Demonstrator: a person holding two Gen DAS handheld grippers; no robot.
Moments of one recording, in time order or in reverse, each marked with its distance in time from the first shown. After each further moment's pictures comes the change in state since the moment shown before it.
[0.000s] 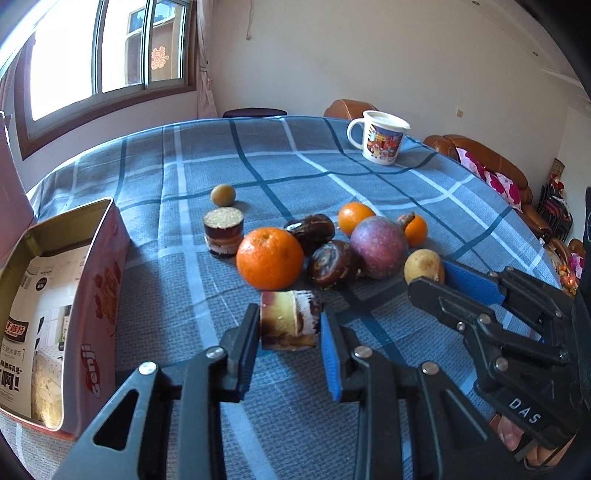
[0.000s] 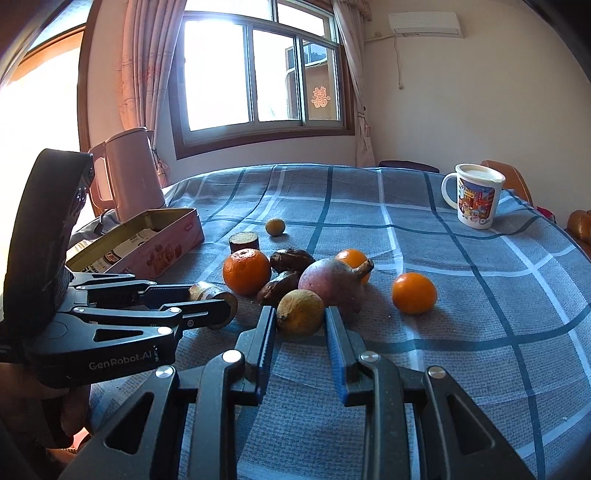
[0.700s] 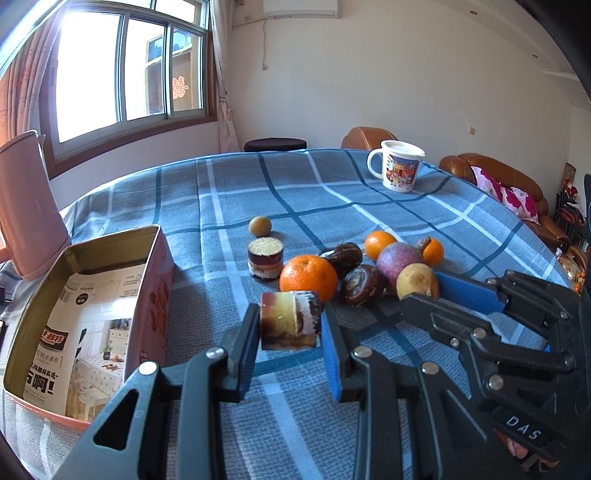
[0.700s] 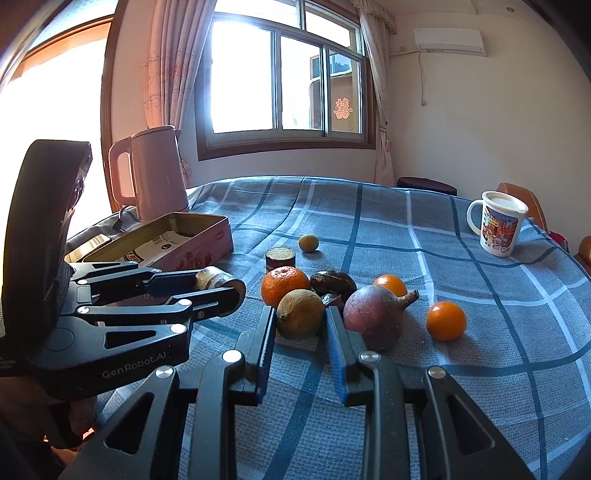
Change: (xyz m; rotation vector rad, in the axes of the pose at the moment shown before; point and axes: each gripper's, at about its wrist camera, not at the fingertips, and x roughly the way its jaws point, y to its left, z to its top) left arm -0.026 0.016 -0.004 0.006 -0.125 0.095; right arm 0.001 0.030 0.009 -0.079 -0.035 0.053
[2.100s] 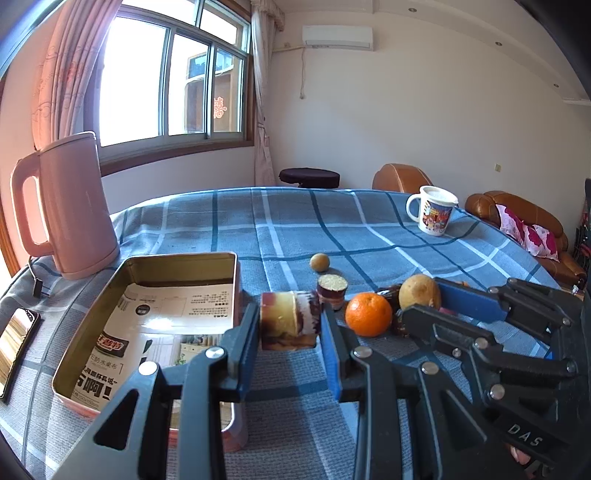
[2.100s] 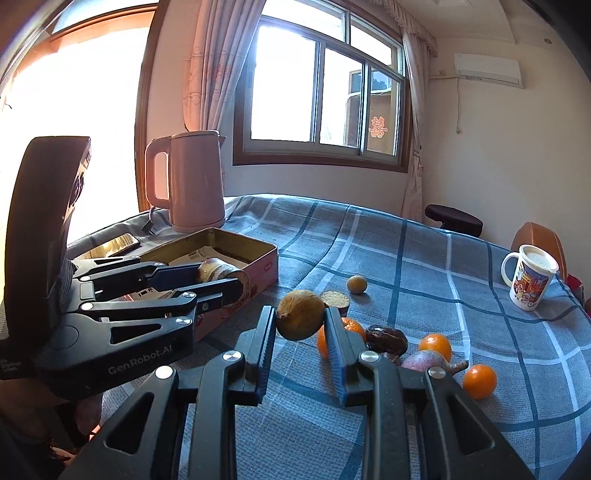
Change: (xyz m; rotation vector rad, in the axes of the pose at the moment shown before) left arm -0.037 0.048 0.004 -0.089 -0.124 0.100; right arm 0.008 0.045 0.034 -0.122 -0.047 0.076
